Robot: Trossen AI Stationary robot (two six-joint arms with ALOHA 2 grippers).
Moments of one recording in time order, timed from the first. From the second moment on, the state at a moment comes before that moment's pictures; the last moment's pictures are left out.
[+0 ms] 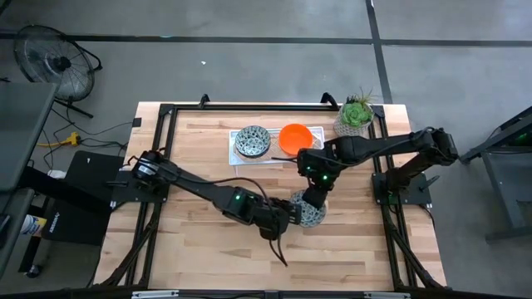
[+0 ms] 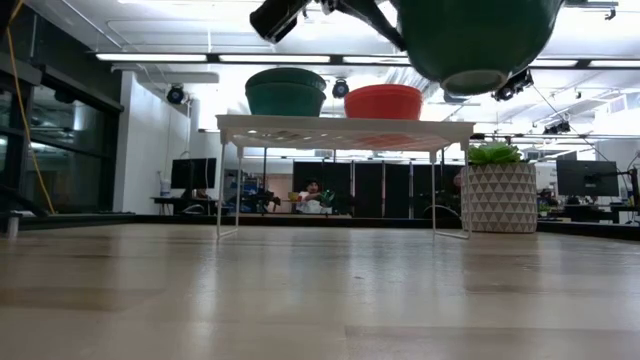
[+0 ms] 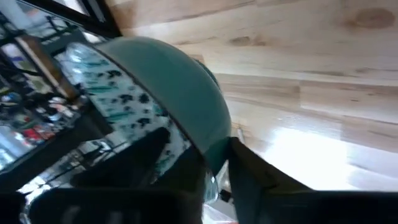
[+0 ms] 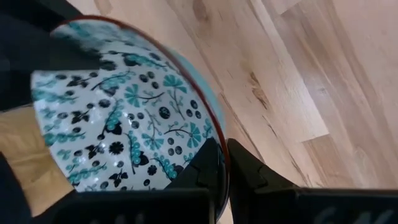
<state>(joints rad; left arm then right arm) -0.38 1.97 1.78 -0.62 -0.53 1.60 0.04 1.51 1.29 -1.03 -0.41 0.67</state>
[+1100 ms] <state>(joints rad) -0.37 1.96 1.77 -0.68 -0.54 1.52 0.04 1.51 1.29 -1.01 -0.40 0.64</state>
